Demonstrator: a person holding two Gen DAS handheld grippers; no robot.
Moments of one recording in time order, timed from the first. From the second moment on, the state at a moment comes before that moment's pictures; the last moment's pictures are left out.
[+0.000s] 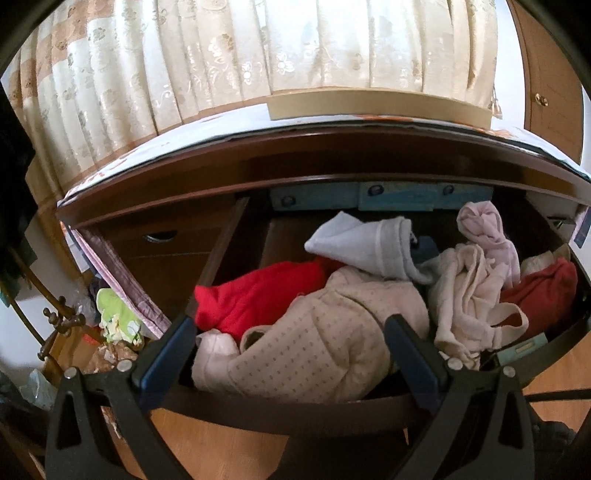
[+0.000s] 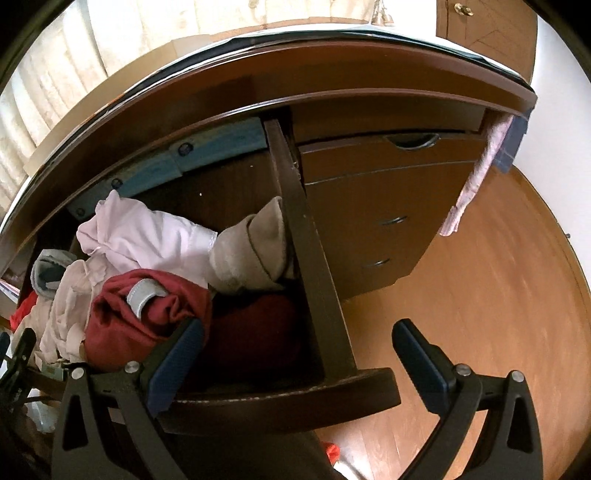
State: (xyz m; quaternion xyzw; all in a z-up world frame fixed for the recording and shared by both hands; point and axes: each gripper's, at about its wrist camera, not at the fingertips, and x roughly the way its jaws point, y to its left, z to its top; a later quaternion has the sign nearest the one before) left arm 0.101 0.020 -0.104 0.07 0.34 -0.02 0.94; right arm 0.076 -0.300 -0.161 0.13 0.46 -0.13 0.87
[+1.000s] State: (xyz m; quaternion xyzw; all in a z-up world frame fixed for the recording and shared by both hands) left arm 0.128 0.015 -0.032 0.09 0.29 -0.03 0.95; right arm 0.081 -0.260 -0.045 0.08 0.30 -0.09 0.95
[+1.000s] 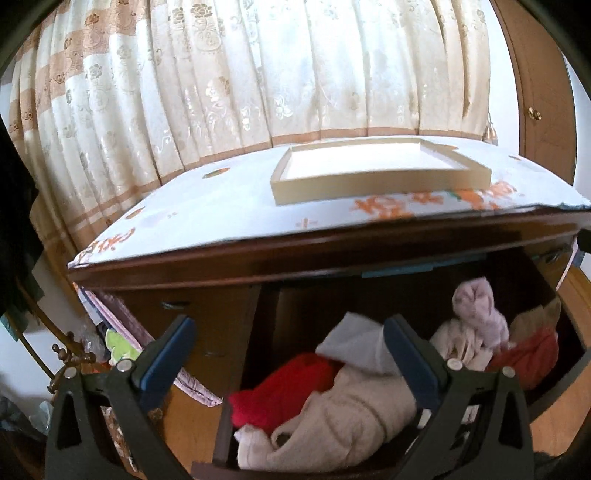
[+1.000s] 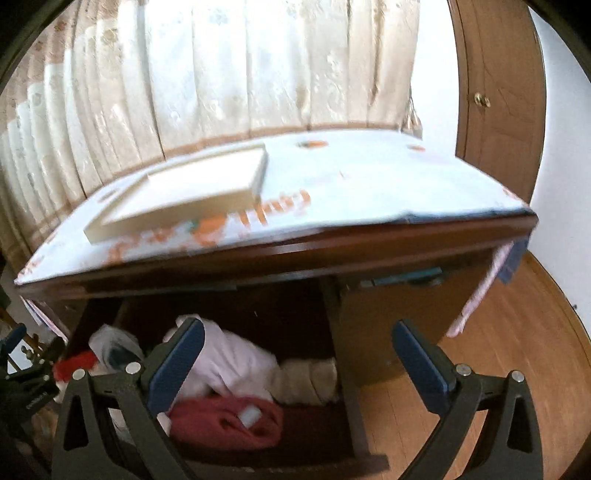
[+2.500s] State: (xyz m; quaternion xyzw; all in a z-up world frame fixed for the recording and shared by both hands) left arm 0.180 -0.015 -0.057 0.12 0.37 -0.06 0.92; right arm 0.138 -0.234 -0.080 0.05 0.35 -0.03 0.94
